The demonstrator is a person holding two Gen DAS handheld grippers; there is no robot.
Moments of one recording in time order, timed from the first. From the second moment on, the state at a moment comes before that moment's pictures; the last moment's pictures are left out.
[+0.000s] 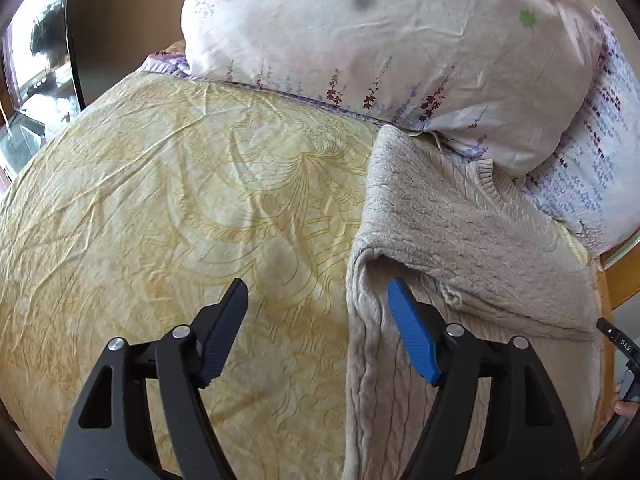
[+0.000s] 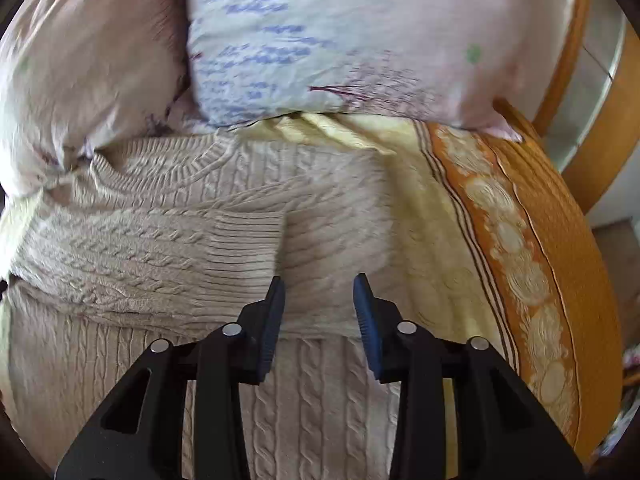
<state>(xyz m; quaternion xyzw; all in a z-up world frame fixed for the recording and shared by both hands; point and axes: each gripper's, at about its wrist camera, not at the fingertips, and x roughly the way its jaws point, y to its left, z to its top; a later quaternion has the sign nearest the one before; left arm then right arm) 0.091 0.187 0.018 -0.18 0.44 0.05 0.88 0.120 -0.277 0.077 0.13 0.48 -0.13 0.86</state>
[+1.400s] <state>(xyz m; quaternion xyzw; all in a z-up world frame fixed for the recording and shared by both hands) -0.045 0.114 0.006 -0.24 0.57 -0.24 0.74 -0.080 -0.281 0.050 0.31 0.56 0.10 0.76</state>
